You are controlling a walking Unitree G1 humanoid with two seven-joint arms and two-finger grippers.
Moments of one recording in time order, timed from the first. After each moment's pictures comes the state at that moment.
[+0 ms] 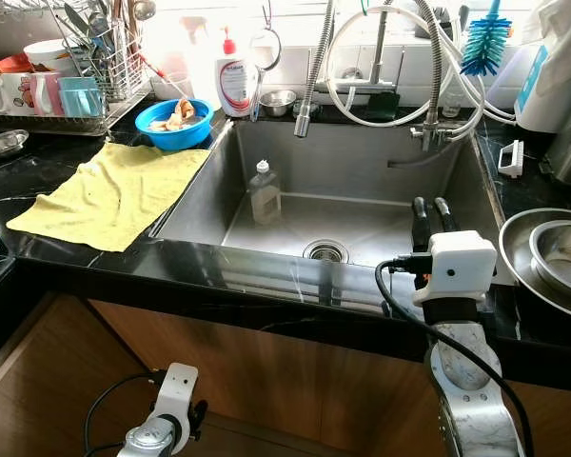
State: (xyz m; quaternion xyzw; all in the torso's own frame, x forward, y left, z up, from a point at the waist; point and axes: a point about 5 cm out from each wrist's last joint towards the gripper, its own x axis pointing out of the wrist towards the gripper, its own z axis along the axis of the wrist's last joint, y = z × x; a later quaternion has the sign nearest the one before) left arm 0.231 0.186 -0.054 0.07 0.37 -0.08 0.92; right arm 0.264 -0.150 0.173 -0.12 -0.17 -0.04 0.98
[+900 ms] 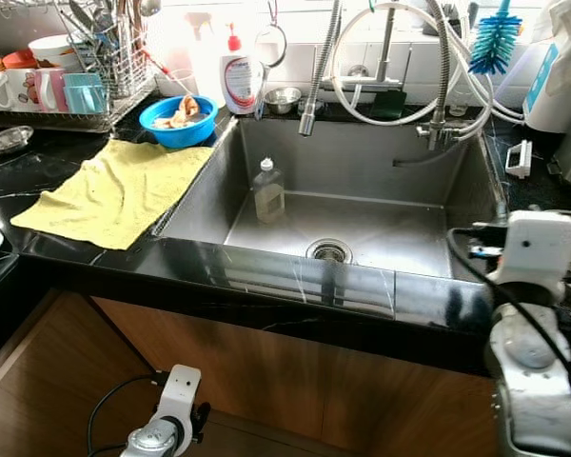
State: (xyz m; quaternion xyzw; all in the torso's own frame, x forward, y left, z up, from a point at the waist) left arm 0.228 0.181 -0.056 0.08 0.37 -0.09 0.92; right arm 0.262 -0.227 0.197 -0.15 -0.08 -0.22 0.96
